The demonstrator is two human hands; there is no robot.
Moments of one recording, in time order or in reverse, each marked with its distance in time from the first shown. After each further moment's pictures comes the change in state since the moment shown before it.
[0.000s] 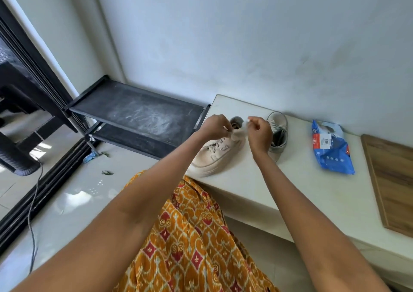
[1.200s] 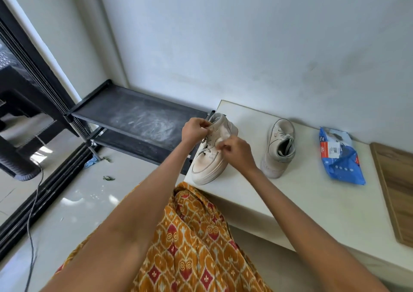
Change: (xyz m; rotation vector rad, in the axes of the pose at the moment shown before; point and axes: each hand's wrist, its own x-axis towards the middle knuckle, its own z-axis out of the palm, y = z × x) left_hand -0.012 -0.058 -0.010 -0.469 0.310 -0.369; right_hand -0.037 -0.019 0.032 -0.346 -0.479 -0.385
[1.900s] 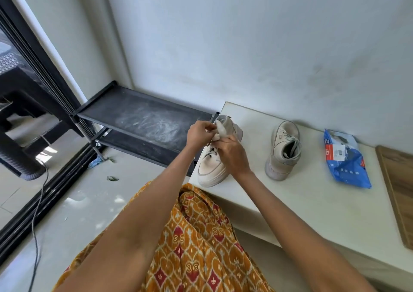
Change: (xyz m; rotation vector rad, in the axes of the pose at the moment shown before) left_hand -0.008 0.000 -0.003 0.090 0.031 0.085; right_hand 0.002 -0.011 0.028 -0.186 0.152 -0.368
